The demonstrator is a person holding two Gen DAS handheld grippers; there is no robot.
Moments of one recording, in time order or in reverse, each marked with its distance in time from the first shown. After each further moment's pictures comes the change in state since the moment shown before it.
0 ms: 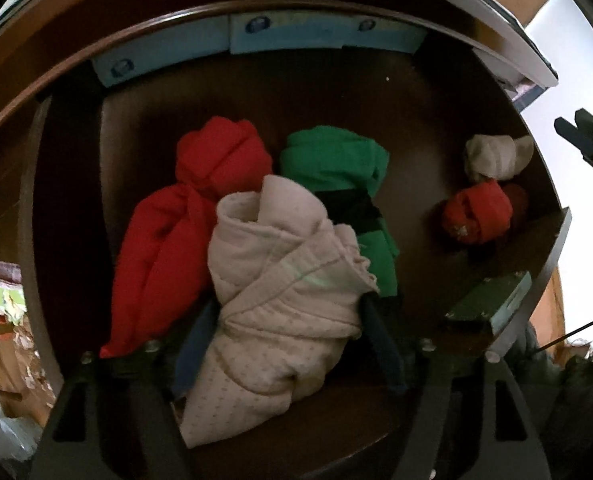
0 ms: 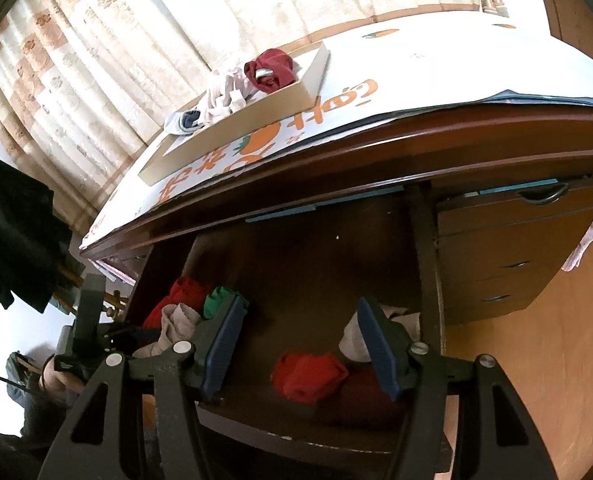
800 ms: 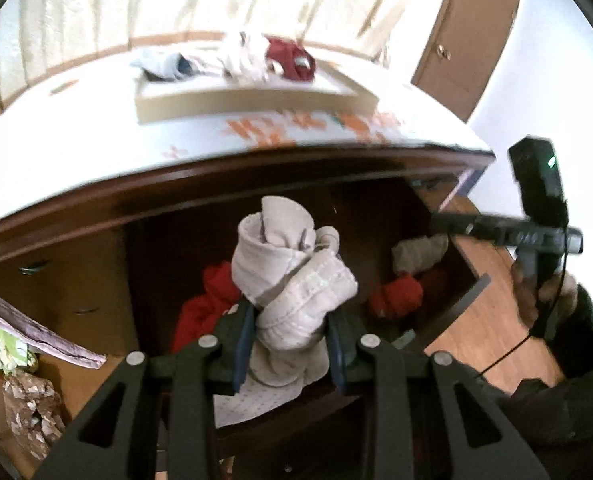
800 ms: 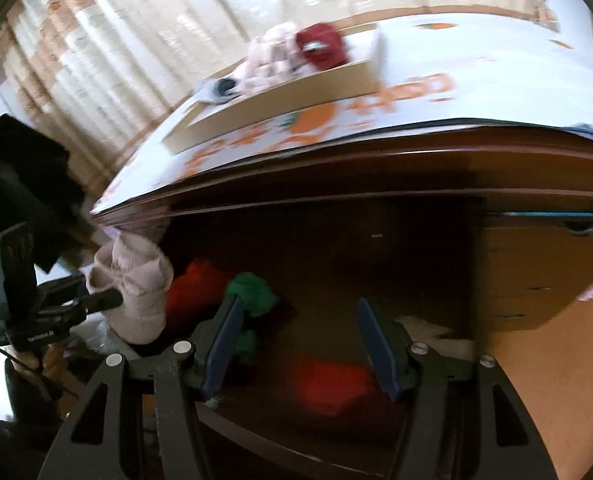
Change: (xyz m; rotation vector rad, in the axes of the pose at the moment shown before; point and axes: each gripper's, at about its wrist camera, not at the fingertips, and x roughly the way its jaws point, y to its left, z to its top) left arm -0.133 -0.002 -0.010 0.022 -0.417 -0.066; right arm 0.036 0.035 0.012 -0.124 0.100 0.081
